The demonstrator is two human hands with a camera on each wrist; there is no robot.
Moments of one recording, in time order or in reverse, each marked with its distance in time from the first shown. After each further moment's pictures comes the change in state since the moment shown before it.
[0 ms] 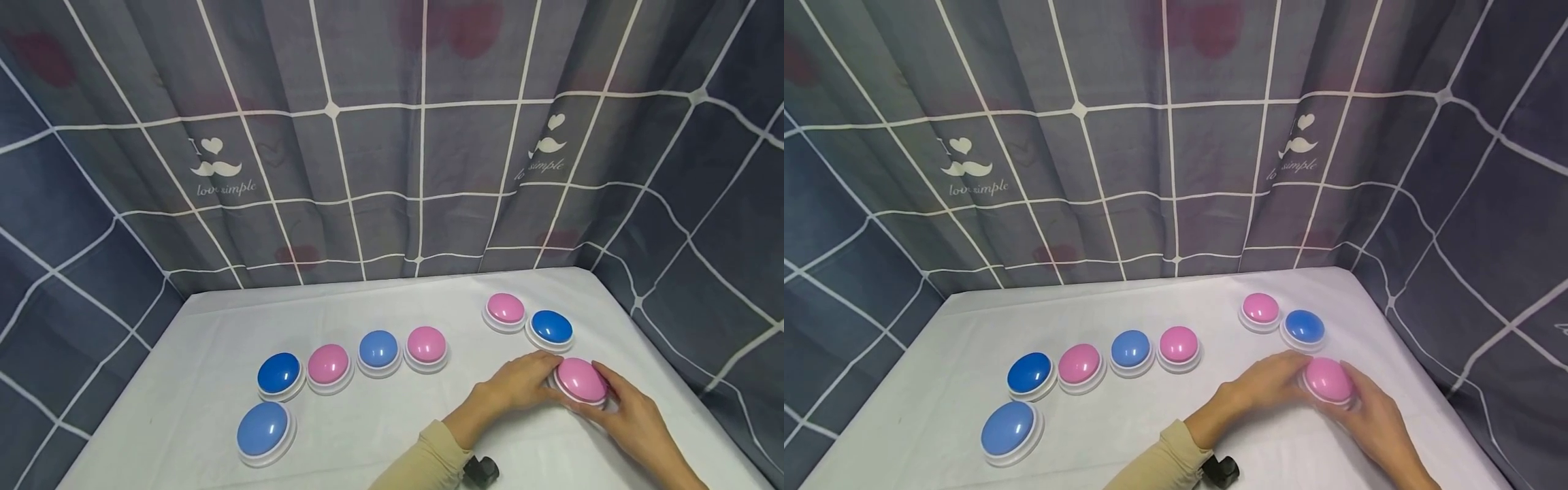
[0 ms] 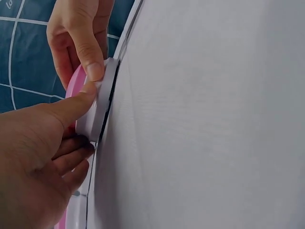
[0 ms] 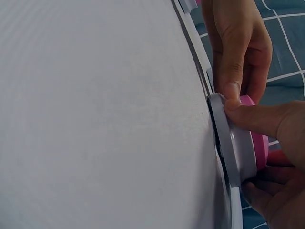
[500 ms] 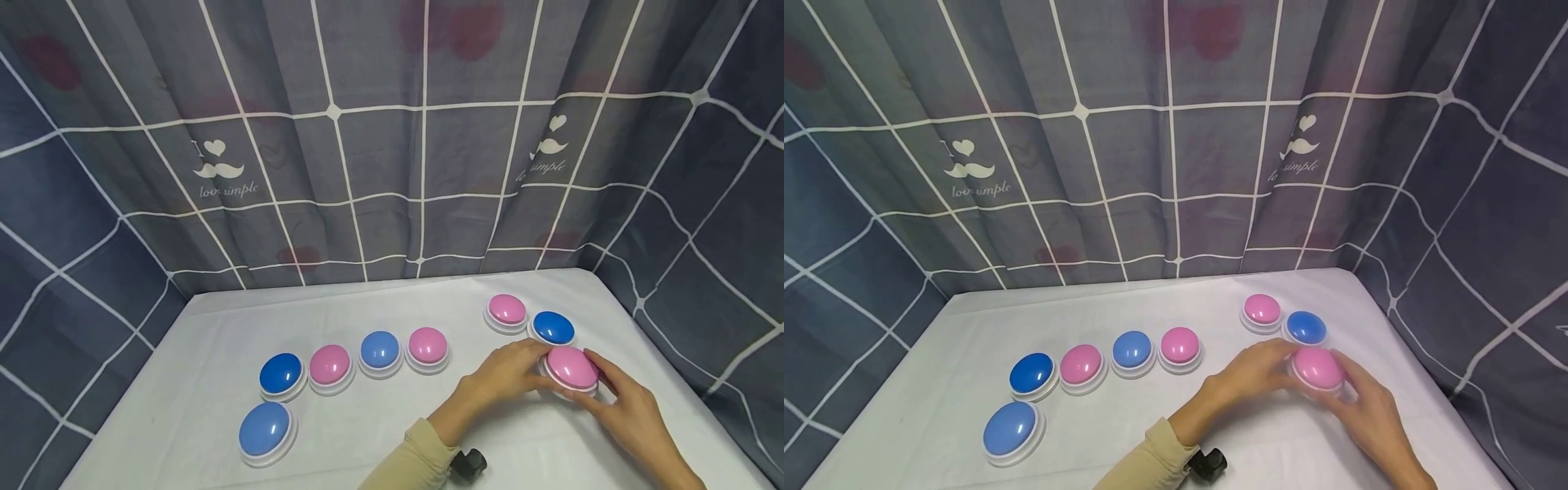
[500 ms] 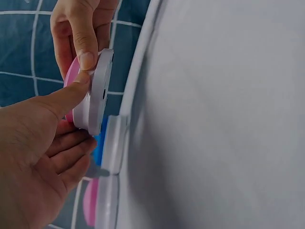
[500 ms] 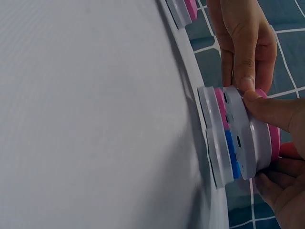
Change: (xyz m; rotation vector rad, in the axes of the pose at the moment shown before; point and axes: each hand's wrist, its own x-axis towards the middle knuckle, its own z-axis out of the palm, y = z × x) left_hand -0.010 -0.010 -0.024 0.010 0.091 -0.014; right_hand 0.008 -0.020 -0.002 0.066 0.119 -0.092
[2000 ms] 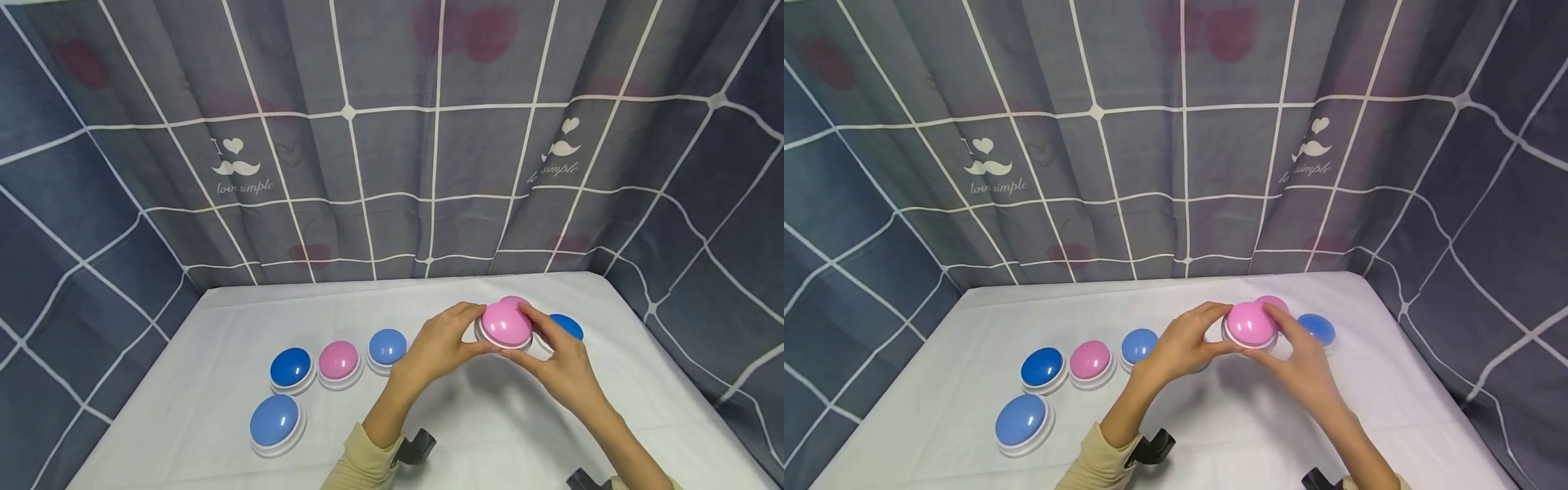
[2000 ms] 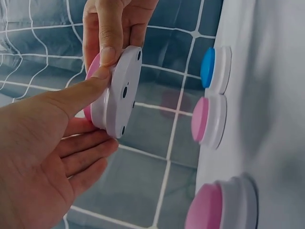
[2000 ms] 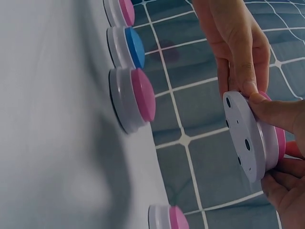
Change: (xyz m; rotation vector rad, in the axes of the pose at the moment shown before) left_hand -0.074 -0.039 -0.101 -0.054 0.250 -0.120; right_hand 0.059 -0.089 0.035 0.326 0.008 -0.227
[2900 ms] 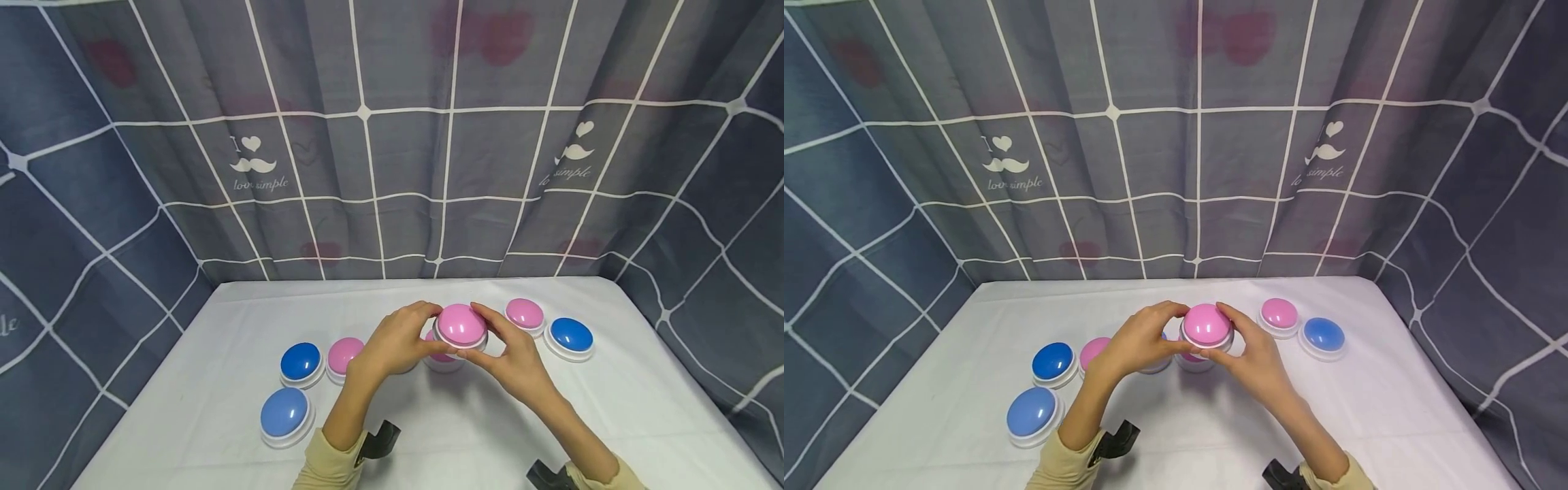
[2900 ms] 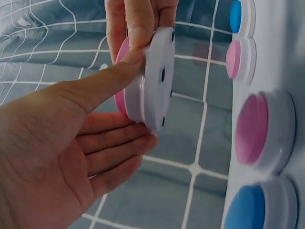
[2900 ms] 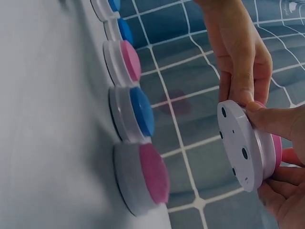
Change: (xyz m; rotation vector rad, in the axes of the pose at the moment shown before) left_hand -0.039 -0.027 -0.058 0.029 -0.077 -0.161; right_hand 0.016 -0.039 0.055 0.090 -0.132 -0.020
